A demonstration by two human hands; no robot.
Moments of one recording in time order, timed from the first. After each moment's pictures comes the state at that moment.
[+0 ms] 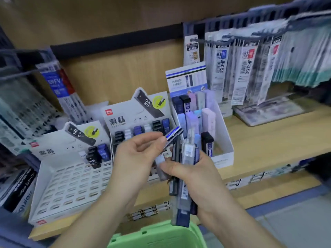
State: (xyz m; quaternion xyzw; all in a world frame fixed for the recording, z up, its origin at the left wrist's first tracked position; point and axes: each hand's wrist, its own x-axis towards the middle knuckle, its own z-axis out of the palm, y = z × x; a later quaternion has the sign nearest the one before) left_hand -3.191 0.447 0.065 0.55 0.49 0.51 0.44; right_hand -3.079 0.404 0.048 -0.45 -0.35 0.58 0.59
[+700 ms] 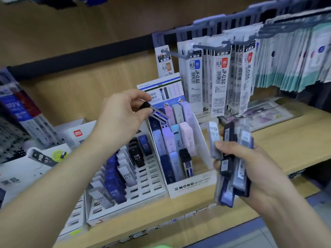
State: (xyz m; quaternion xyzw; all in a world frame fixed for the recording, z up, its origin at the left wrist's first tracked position) left_hand -3.137 0.538 0.134 0.76 0.51 0.40 0.13; right_hand -2.942 0.429 0.058 -0.44 -0.24 0.57 0.65
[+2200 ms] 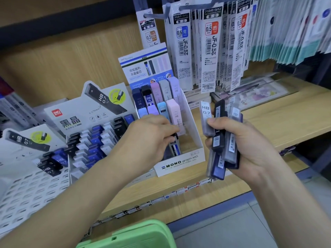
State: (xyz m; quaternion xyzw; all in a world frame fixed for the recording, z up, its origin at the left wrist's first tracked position) left_hand -3.109 0.502 0.057 0.93 0.32 0.20 -0.07; right_hand -2.926 0.436 0.047 -0.40 -0.22 0.62 0.65
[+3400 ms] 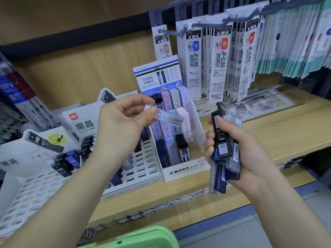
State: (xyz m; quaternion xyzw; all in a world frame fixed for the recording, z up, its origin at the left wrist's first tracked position) left_hand -3.124 0.492 0.100 0.64 0.42 0.53 0.35; right_hand -2.941 0.438 0.051 -0.29 -0.14 0.71 0.63
